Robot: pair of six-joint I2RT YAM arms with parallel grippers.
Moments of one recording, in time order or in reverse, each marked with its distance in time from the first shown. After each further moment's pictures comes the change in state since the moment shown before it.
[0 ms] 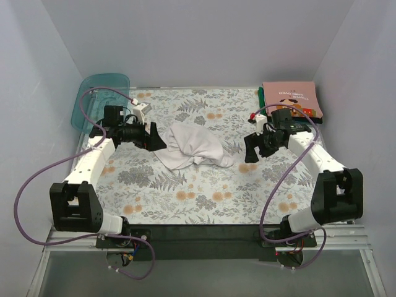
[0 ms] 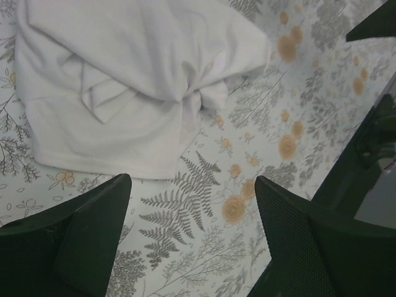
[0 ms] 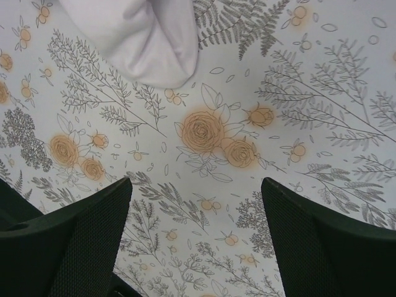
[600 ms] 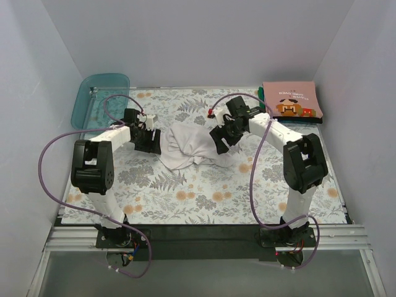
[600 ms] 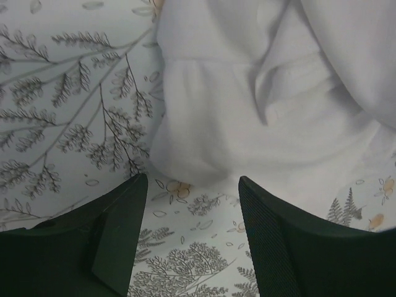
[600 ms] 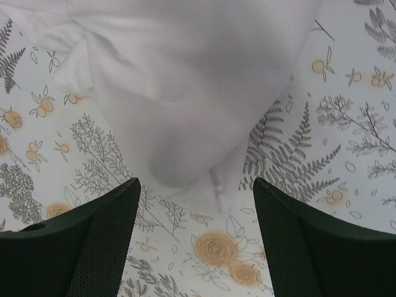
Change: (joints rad) left arm -0.051 0.393 0.008 0.079 -0.450 0.042; right arm 0.299 0.418 0.376 0.005 0.096 -0.026
